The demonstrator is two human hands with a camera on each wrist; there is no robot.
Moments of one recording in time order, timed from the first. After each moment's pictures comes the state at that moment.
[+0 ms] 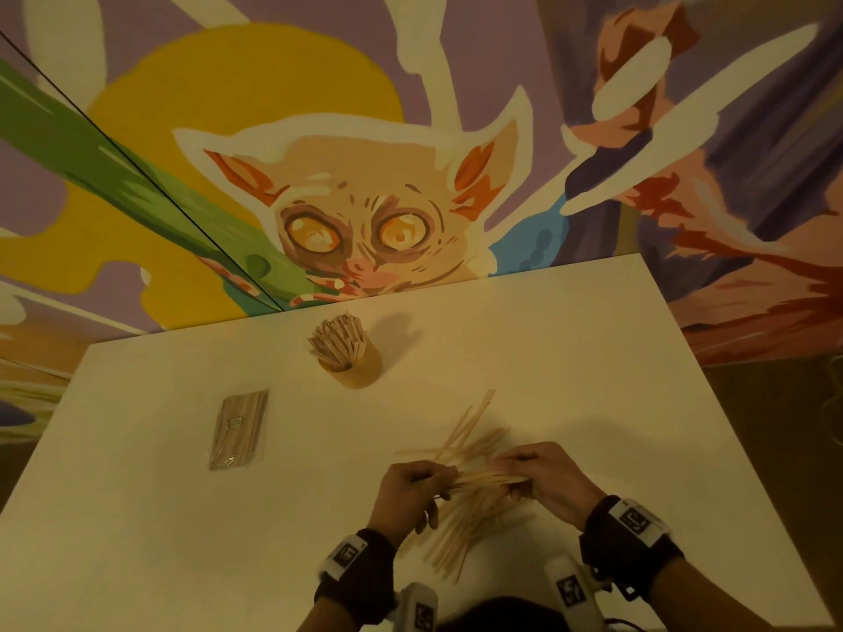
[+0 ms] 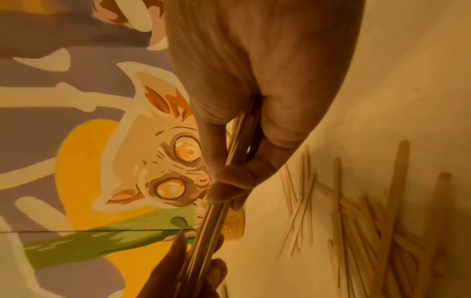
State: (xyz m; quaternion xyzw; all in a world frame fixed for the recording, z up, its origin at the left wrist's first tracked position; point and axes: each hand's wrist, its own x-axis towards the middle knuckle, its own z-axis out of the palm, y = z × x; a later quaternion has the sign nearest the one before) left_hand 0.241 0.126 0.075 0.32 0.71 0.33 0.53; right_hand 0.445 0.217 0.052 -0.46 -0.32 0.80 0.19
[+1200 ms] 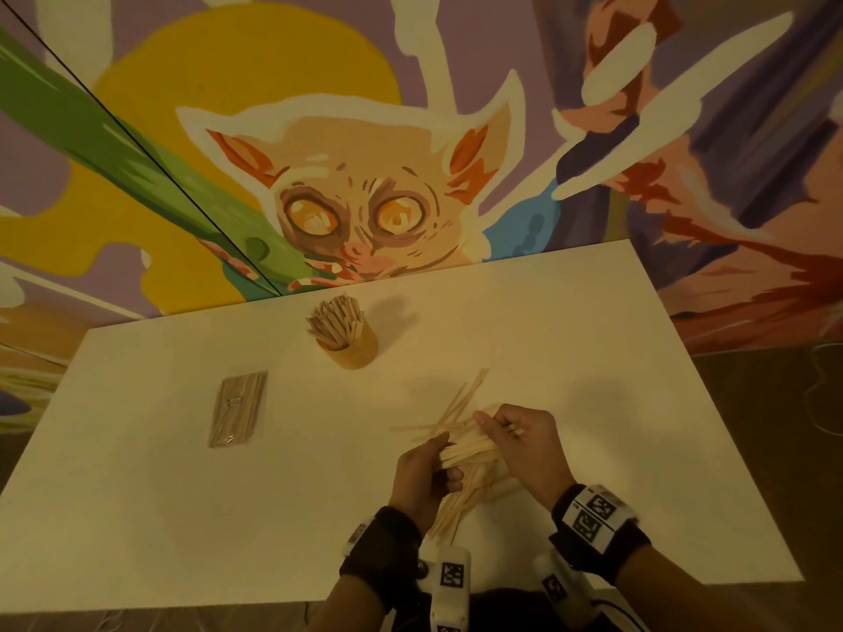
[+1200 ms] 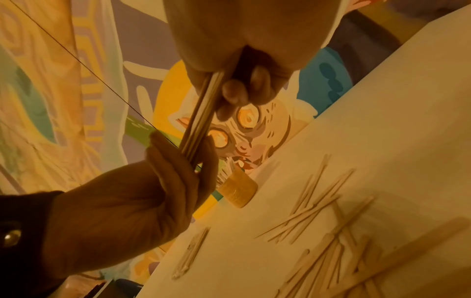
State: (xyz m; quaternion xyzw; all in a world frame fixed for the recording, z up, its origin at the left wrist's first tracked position) left_hand 0.290 0.121 0.097 0.02 0.64 0.48 0.60; right_hand 0.430 0.185 0.077 -0.46 -0.59 0.55 0.38
